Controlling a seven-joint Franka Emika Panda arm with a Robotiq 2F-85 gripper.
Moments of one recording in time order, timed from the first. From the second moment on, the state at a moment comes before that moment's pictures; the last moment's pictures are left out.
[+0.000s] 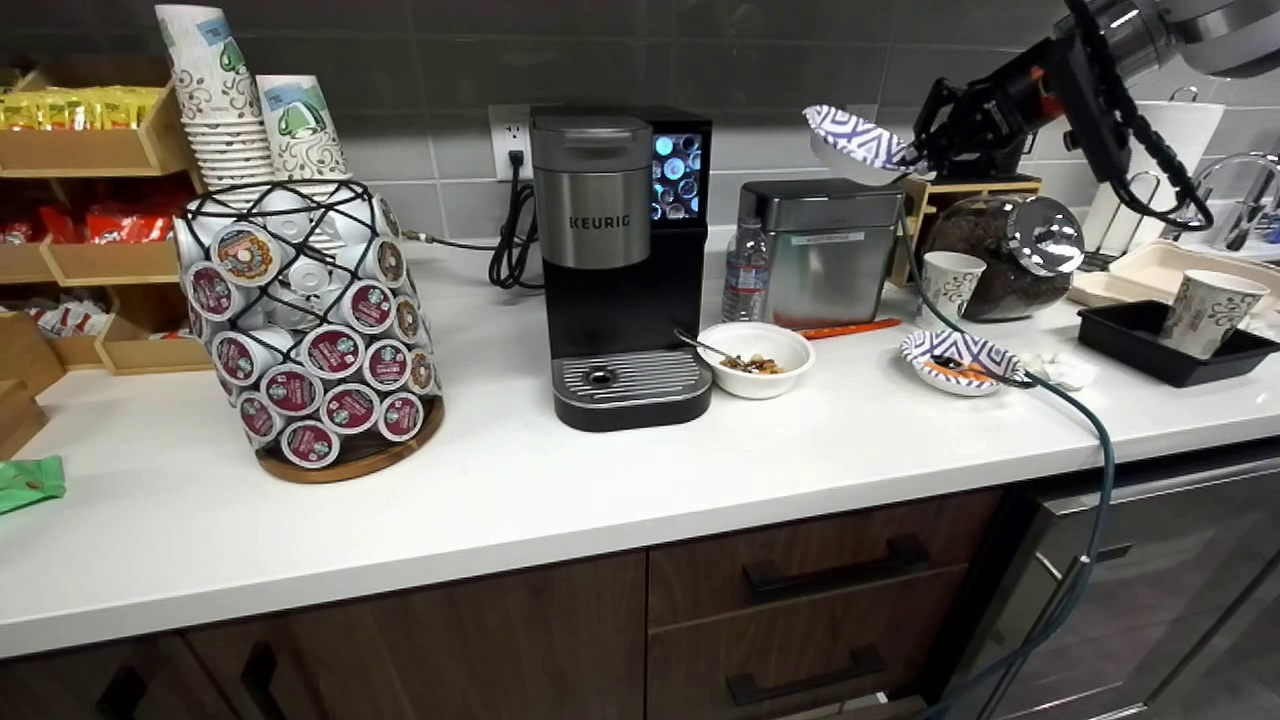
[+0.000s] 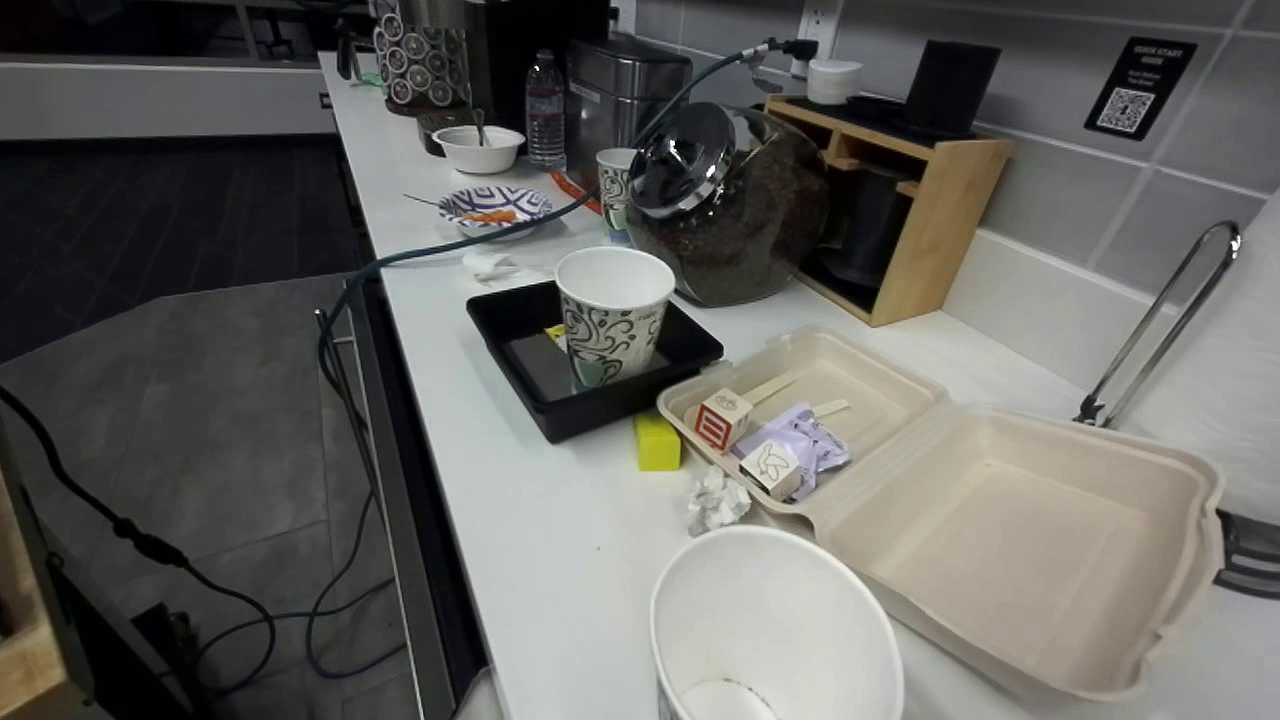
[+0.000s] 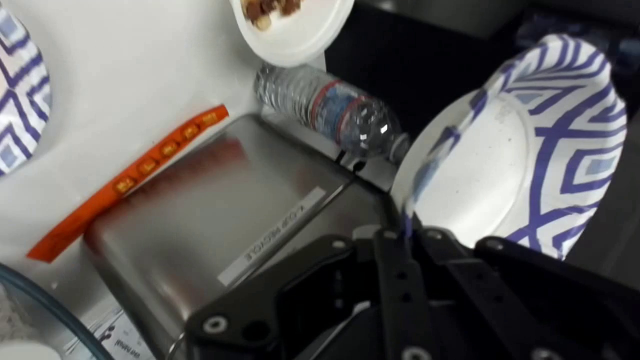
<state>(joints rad) 0.04 0.07 -0.05 -2.03 1.06 2.74 -0.16</state>
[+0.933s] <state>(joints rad) 0.20 0.33 -0.37 -1.71 0.47 2.81 0.76</state>
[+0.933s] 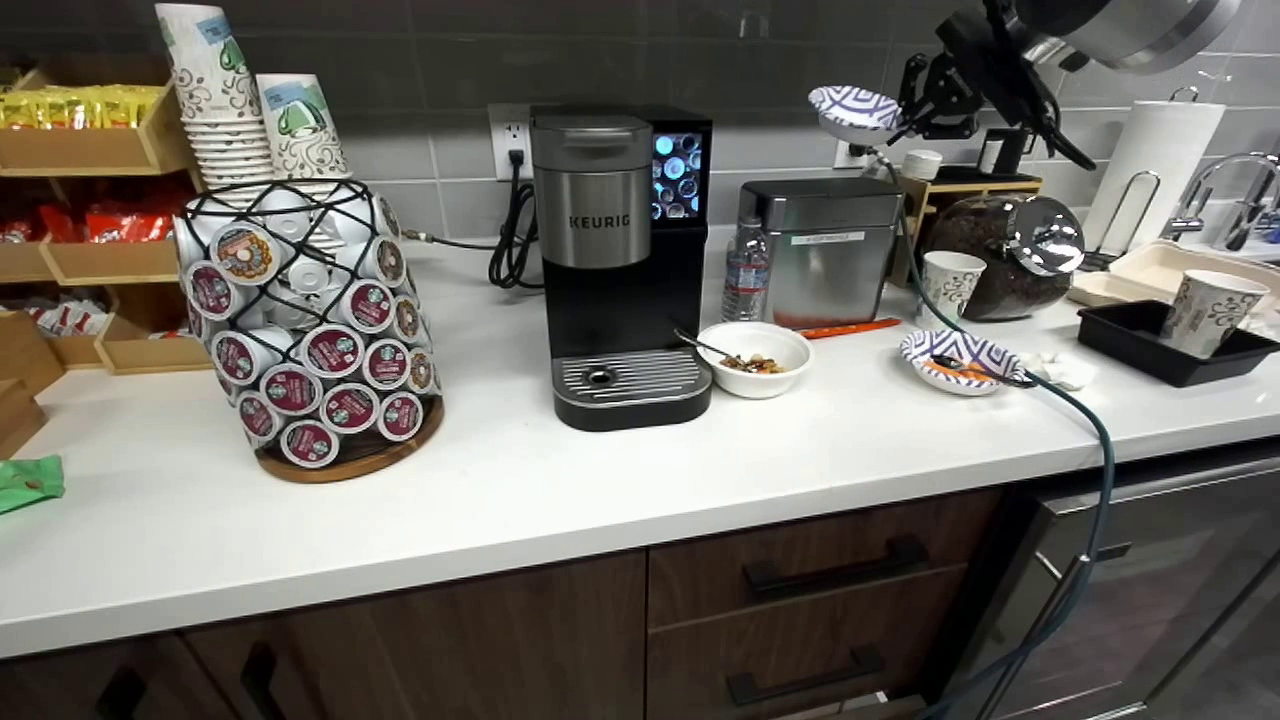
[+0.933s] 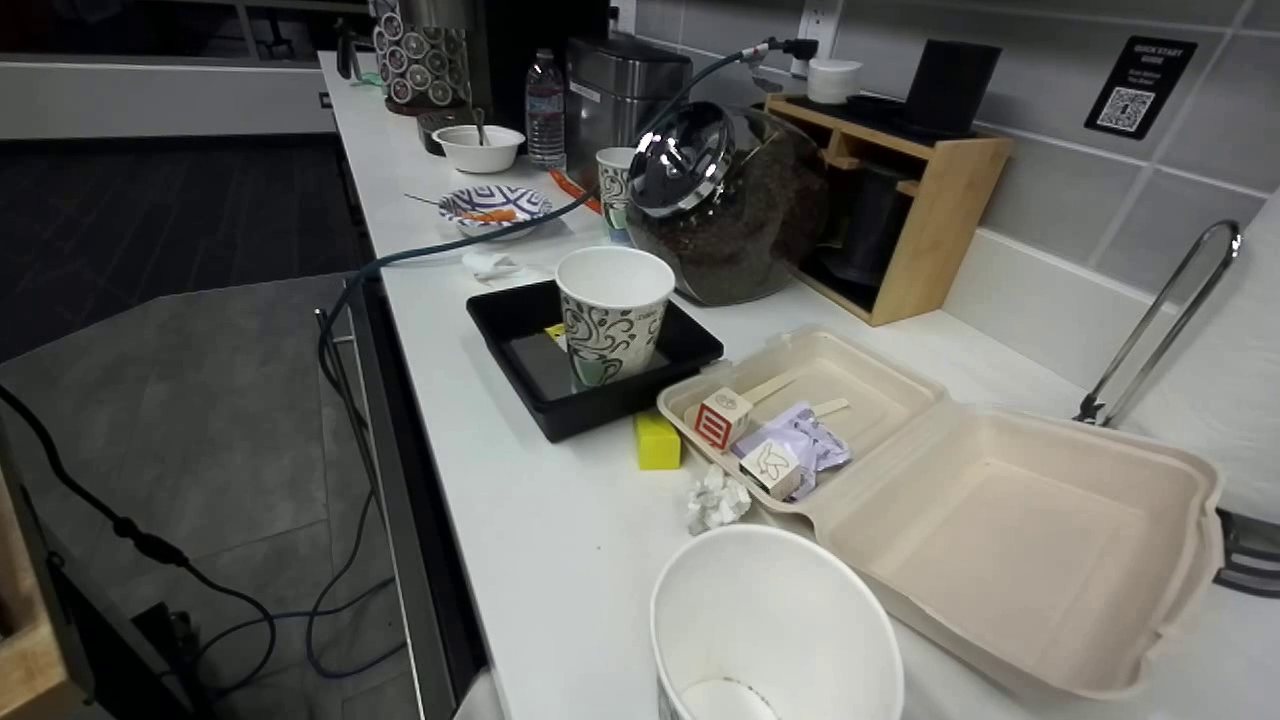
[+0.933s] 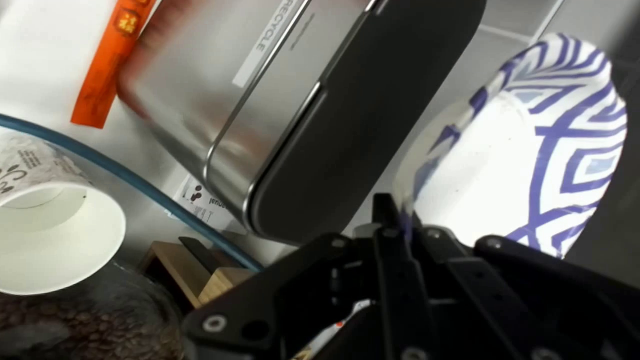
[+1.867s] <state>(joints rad) 0.10 0.45 -0.24 -1.52 0.26 2.64 1.07</state>
